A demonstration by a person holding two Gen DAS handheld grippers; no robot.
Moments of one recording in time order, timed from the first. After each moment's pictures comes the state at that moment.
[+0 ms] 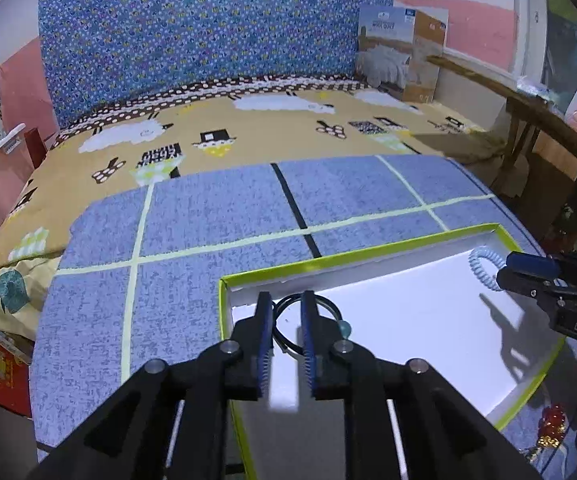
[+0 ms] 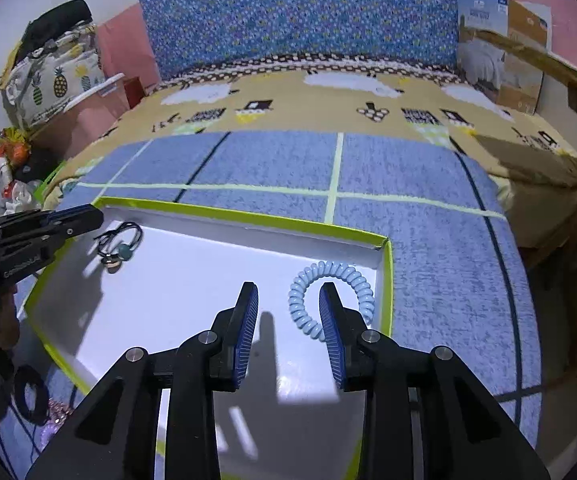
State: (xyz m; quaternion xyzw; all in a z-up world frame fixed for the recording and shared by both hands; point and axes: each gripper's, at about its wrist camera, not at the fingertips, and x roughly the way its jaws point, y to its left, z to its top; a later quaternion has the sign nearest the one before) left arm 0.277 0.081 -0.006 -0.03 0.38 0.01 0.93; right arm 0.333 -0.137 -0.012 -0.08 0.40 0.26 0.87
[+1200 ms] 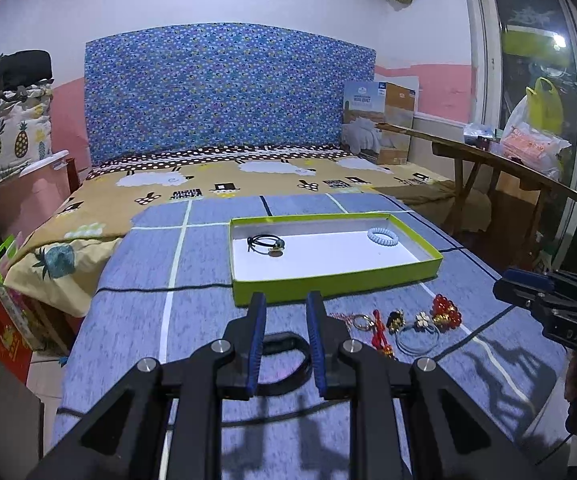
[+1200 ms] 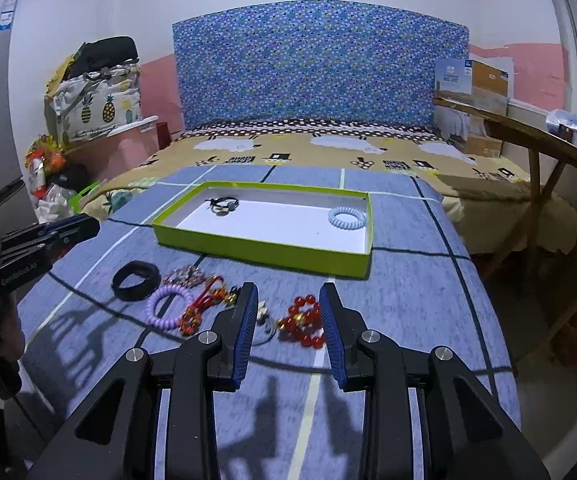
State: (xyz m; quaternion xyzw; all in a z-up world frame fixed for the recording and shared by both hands) left arm 0.055 0.035 0.022 -0.04 0.24 0.03 0.97; right arm 0.110 -0.196 0.022 -0.07 0.28 0.26 0.92
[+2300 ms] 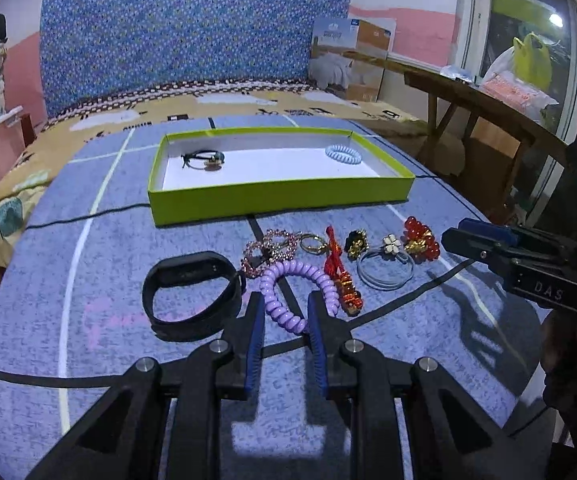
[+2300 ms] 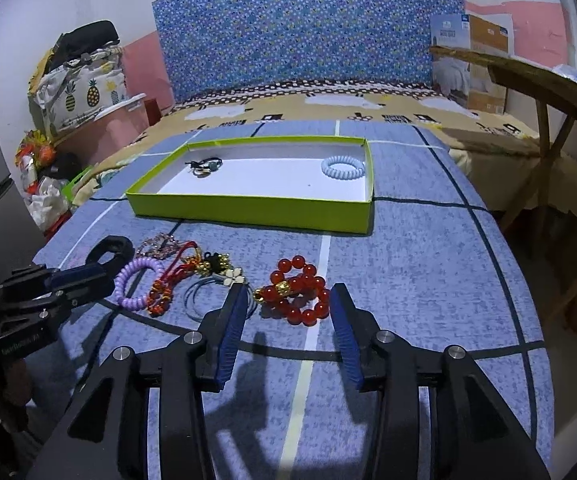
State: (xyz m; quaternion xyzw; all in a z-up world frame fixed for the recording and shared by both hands) left arm 0.081 0.000 -0.030 -0.05 0.36 -0.05 0.93; right arm 0.145 -0.197 -0.017 -0.05 0.35 0.25 0.90
